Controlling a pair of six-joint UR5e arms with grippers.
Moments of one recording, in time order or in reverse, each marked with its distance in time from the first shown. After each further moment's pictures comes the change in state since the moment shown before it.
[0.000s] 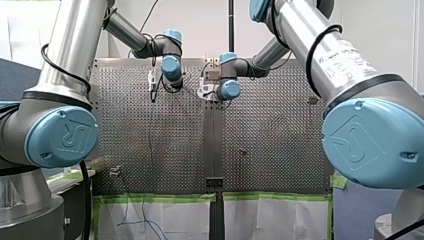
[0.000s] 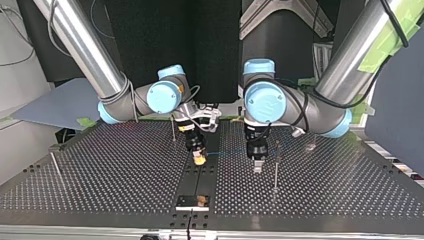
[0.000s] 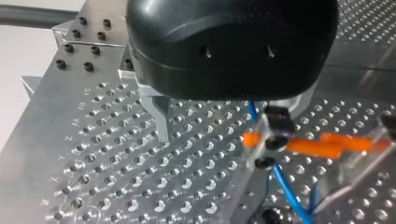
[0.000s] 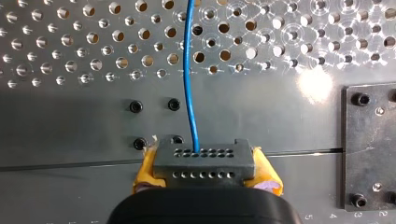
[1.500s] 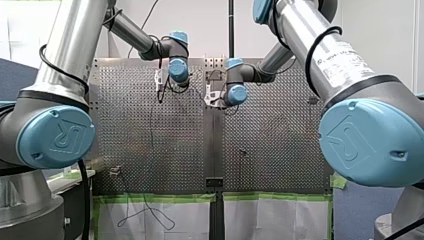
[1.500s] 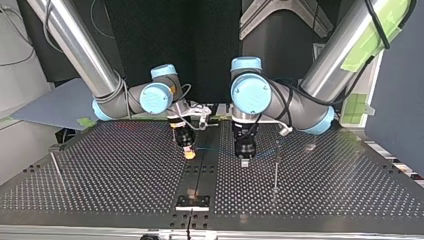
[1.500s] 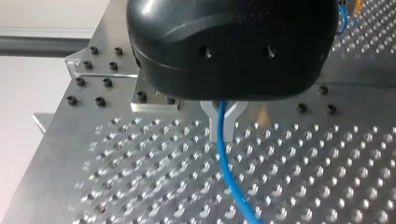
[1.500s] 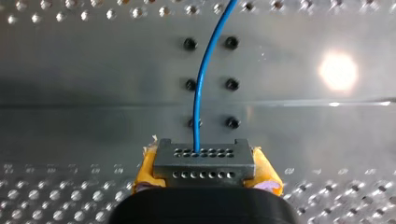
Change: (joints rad) left arm -0.063 -0.022 0.000 0.101 -0.031 -0.003; right arm -0.048 0.001 0.065 0.006 0.000 -0.026
